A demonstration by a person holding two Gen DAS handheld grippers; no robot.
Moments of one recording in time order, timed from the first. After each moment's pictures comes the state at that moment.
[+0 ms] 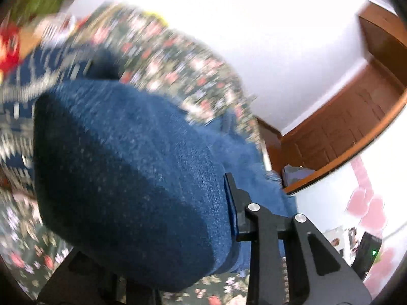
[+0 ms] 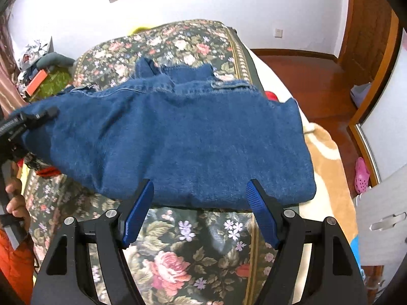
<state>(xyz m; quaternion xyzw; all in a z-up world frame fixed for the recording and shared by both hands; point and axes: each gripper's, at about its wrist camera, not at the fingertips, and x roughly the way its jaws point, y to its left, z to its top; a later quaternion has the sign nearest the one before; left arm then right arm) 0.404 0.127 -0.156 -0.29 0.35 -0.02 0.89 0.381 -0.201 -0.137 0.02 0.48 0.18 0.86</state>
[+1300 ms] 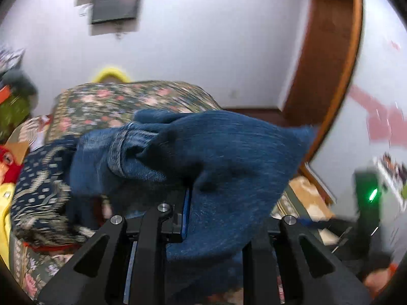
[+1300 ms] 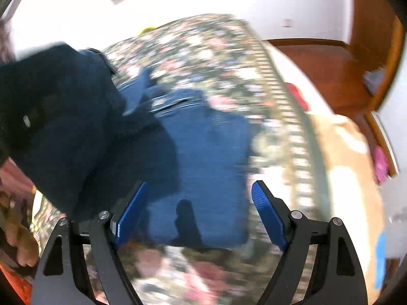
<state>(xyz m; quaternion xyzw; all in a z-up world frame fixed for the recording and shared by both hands) 0.390 0.008 -0.132 -0.04 0.32 -0.06 0.94 0.390 -0.206 -0.154 0.07 0.50 0.19 0.84</state>
